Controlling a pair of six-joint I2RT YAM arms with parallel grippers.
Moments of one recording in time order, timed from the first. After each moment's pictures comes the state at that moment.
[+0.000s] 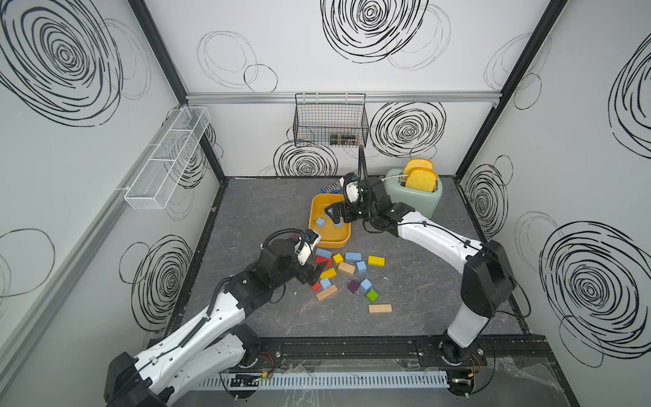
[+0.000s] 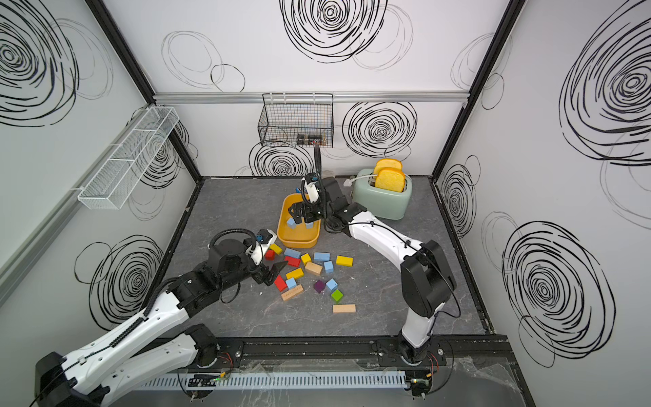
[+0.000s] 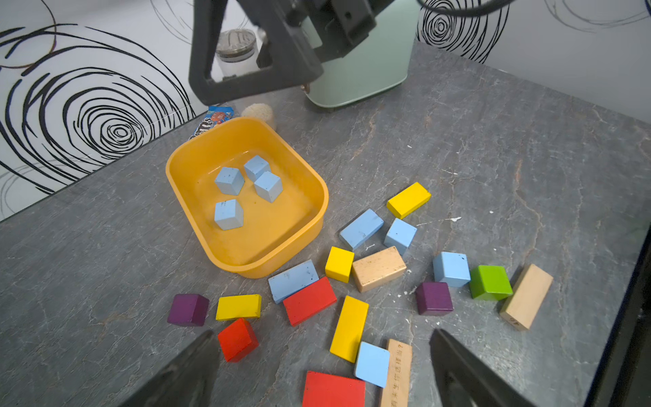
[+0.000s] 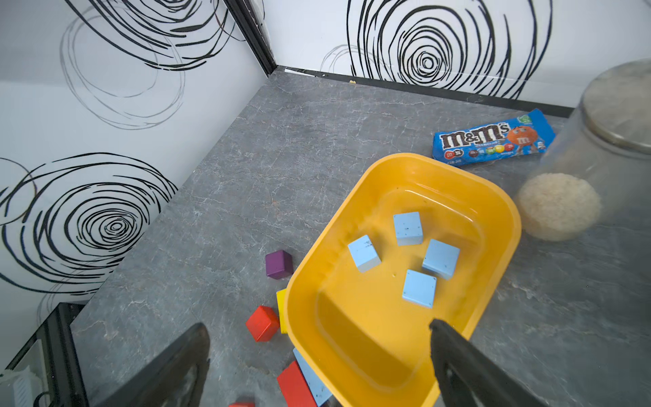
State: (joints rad) left arm -0.67 0.85 0.66 -0.33 0.00 0.04; right arm 0.67 1.70 1.39 -0.23 -0.19 0.29
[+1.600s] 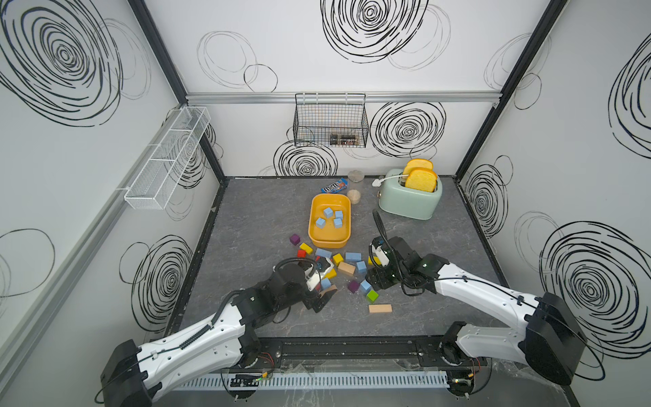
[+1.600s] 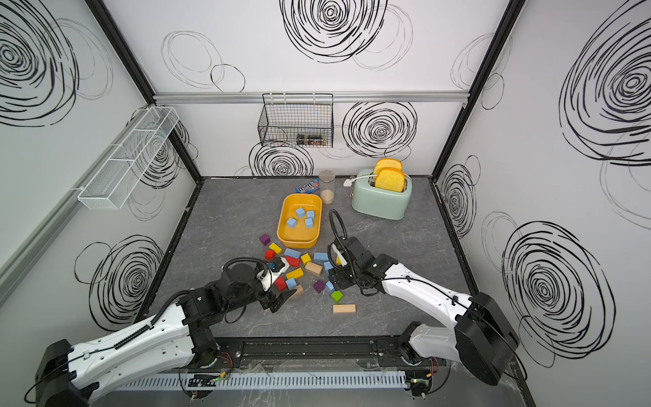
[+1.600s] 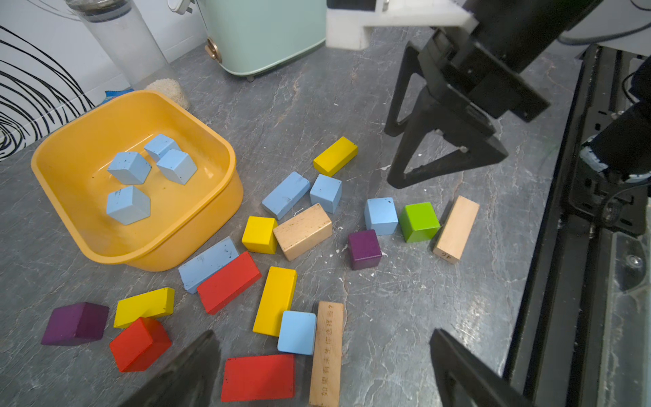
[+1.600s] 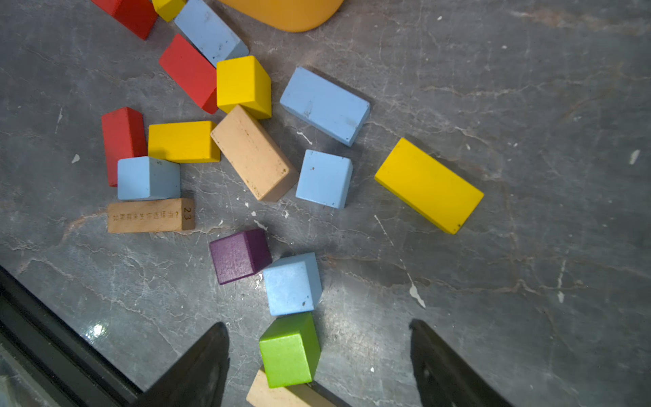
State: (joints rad) left arm -0.88 0.80 0.47 -0.23 -0.01 0.03; right arm 0.78 1.24 0.73 -0.53 -0.03 0.34
